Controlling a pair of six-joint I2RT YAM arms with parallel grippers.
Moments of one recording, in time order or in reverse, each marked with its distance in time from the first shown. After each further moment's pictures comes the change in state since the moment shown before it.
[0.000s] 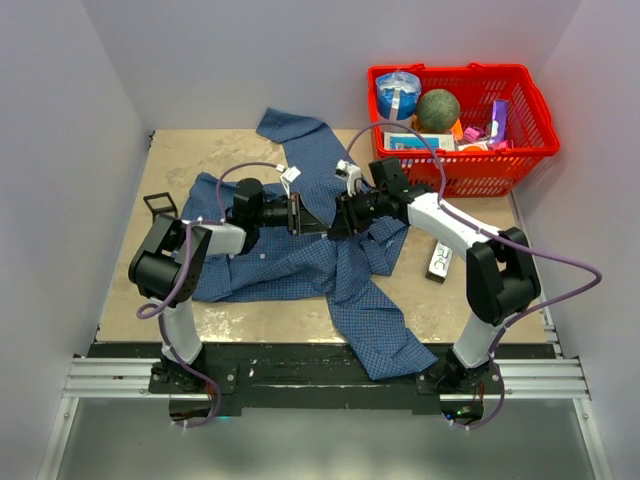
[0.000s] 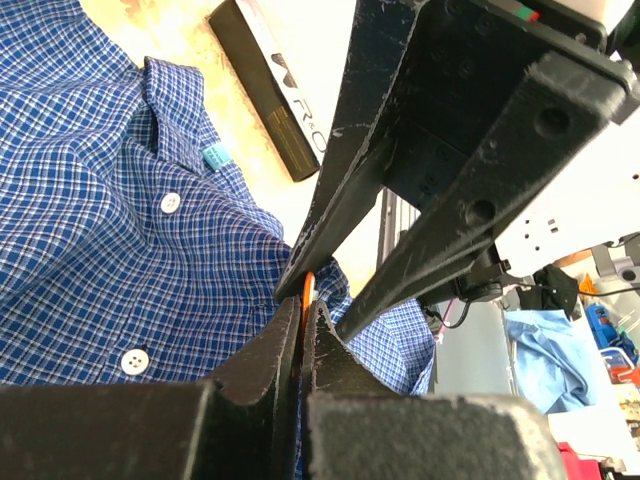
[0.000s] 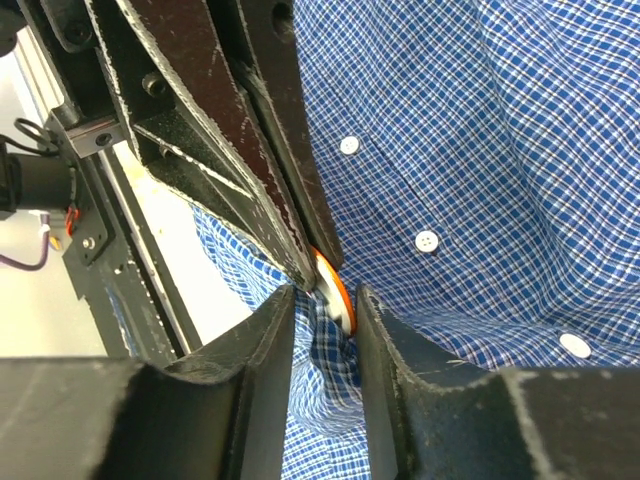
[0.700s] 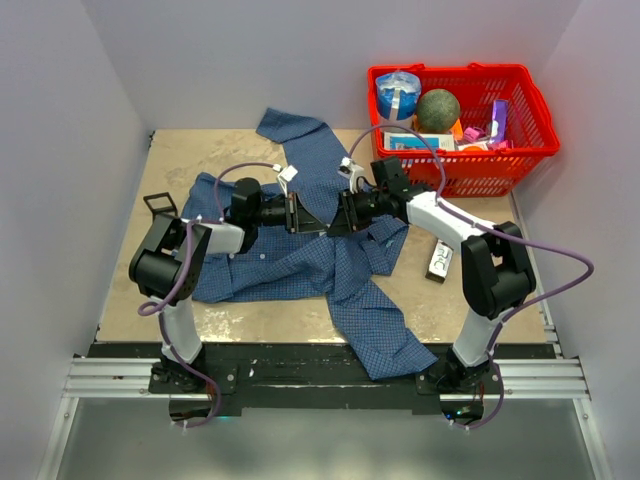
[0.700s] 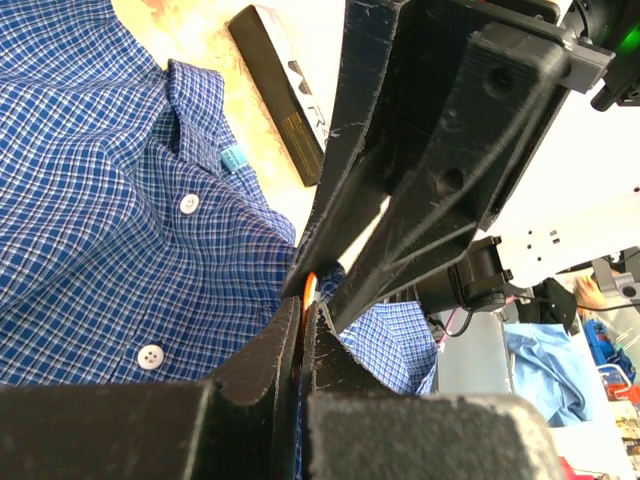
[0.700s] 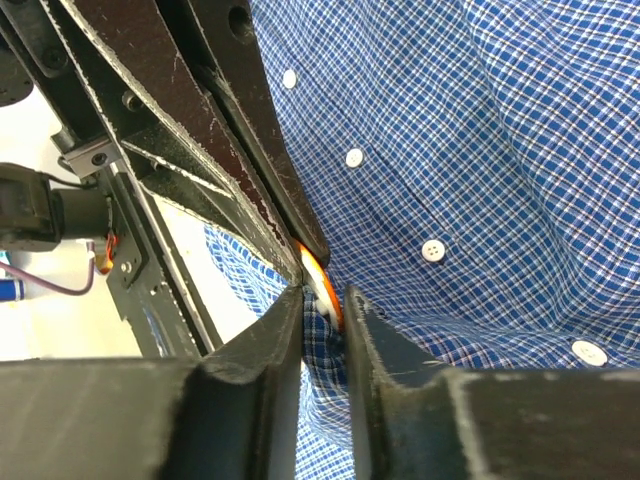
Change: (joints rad) left arm 0.013 0.011 0.002 0.001 -0.013 -0.016; right arm -0.020 0.046 0.000 0.059 -0.045 0.127
